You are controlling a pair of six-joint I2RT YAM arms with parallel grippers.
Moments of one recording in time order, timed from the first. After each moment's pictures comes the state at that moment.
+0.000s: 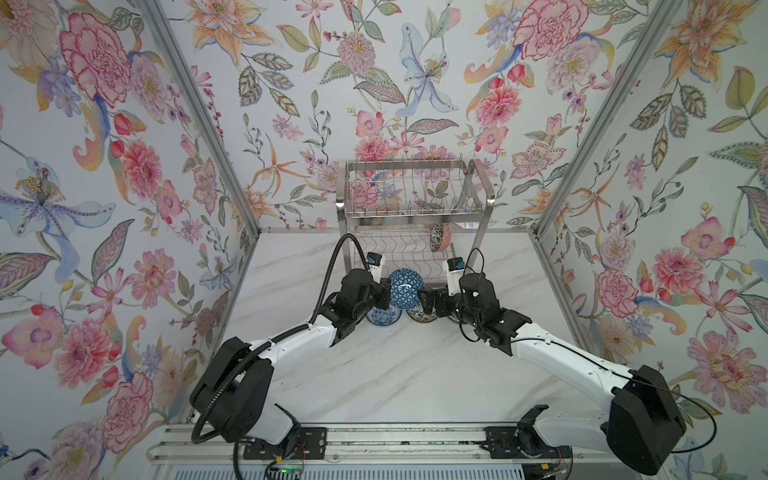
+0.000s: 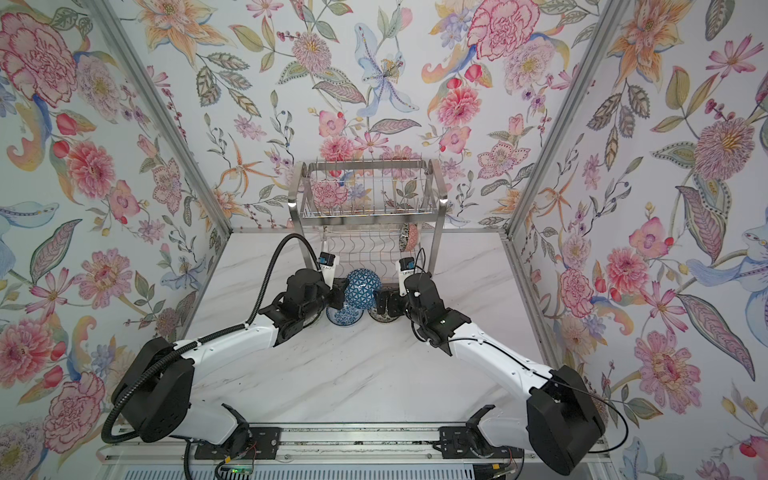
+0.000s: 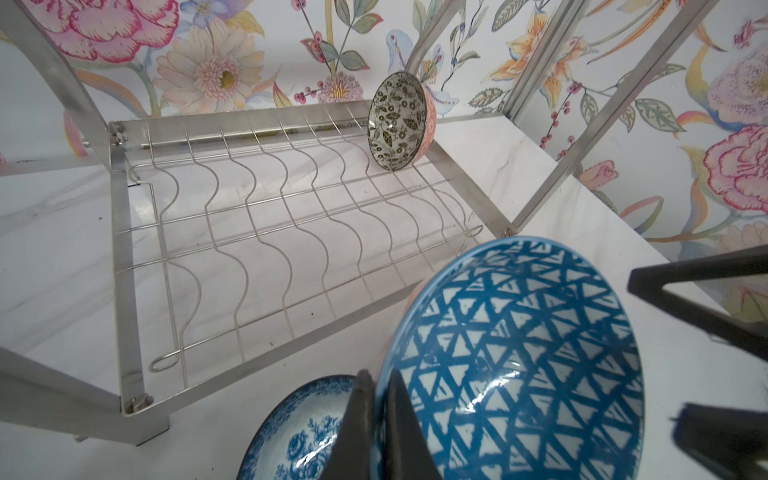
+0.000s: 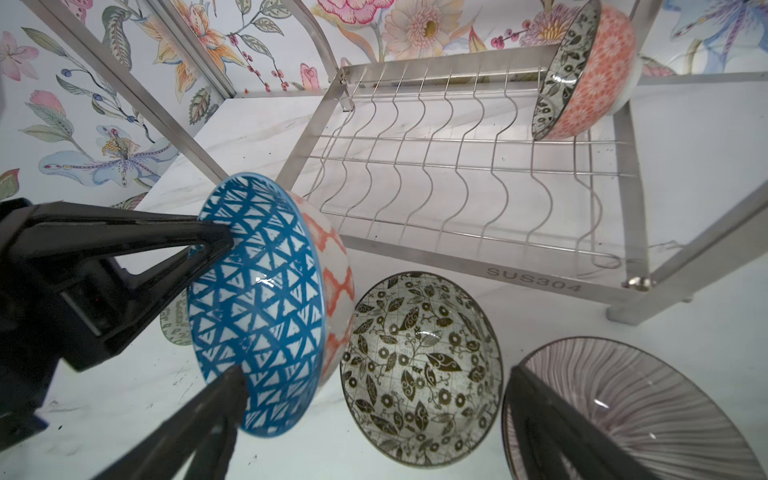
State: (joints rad) left arm -0.64 1.49 0.87 0.23 -0.03 -0.26; right arm 0.66 1.32 0.83 -0.03 0.05 0.38
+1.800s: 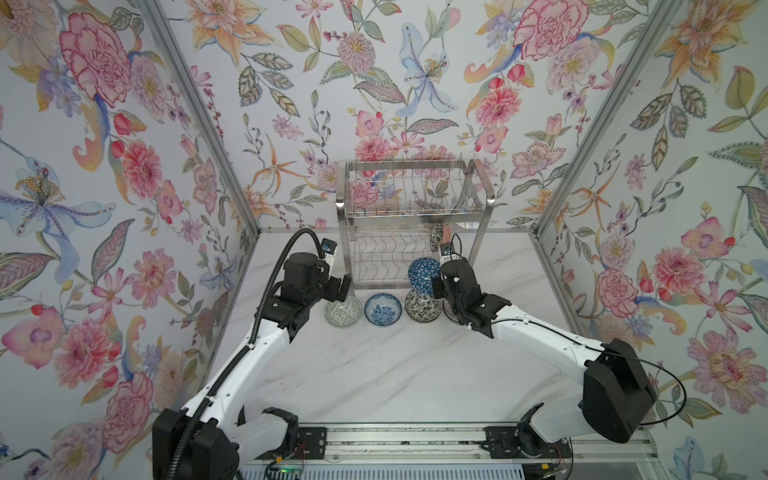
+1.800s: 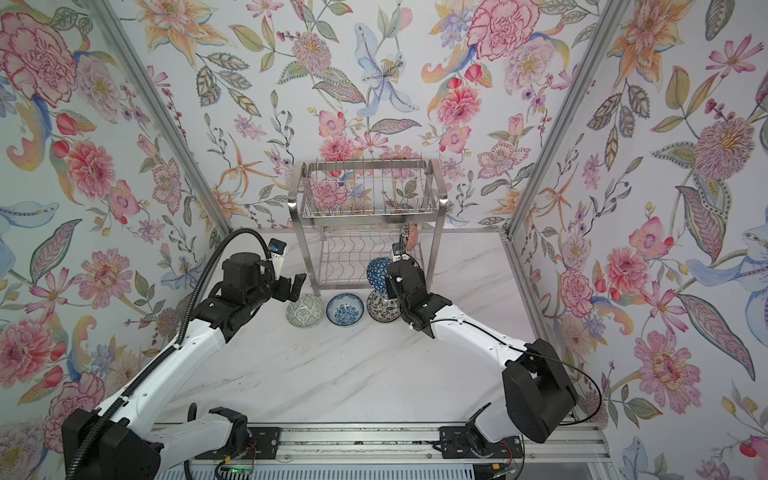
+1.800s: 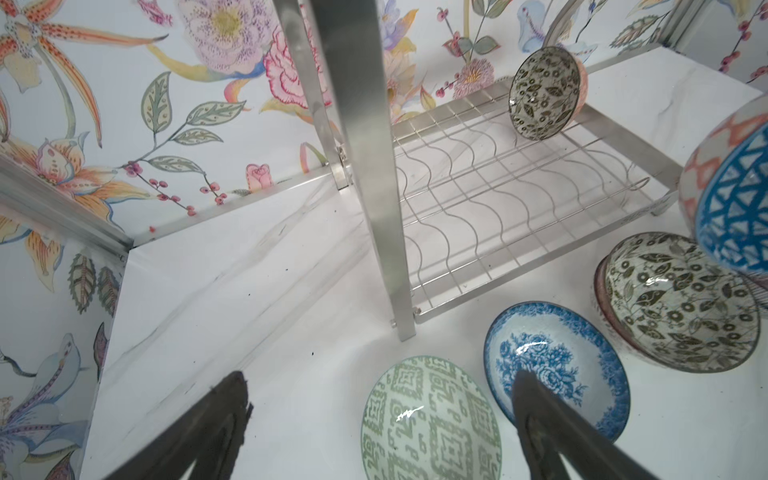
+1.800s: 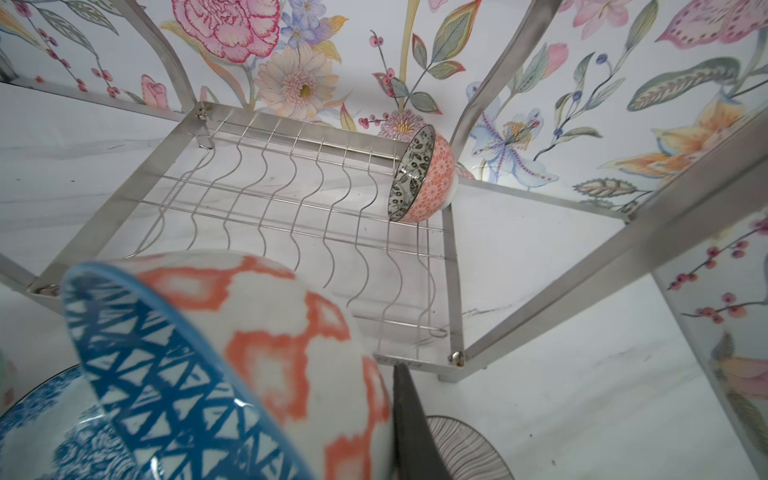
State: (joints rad) left arm -0.30 1.17 0.95 -0.31 -0.03 0.15; right arm 0.68 1.48 1.03 -0.04 0.55 0.07
